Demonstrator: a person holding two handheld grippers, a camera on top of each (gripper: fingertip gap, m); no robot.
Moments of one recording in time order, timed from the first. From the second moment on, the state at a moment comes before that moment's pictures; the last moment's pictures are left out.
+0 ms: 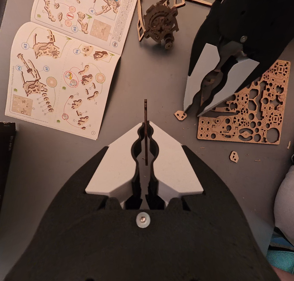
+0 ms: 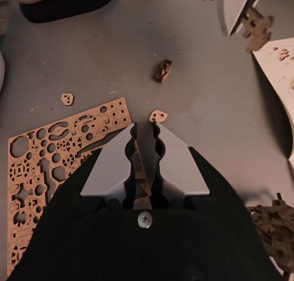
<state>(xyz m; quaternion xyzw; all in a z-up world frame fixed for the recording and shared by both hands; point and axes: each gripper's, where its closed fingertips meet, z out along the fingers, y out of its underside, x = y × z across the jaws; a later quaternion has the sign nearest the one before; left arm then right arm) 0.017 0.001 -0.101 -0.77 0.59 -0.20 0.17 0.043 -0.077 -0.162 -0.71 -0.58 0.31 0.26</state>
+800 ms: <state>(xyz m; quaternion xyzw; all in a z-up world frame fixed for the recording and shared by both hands) 0.014 0.004 -0.099 -0.77 0.59 -0.20 0.17 0.043 -0.061 -0.162 -0.73 -0.56 0.28 0.29</state>
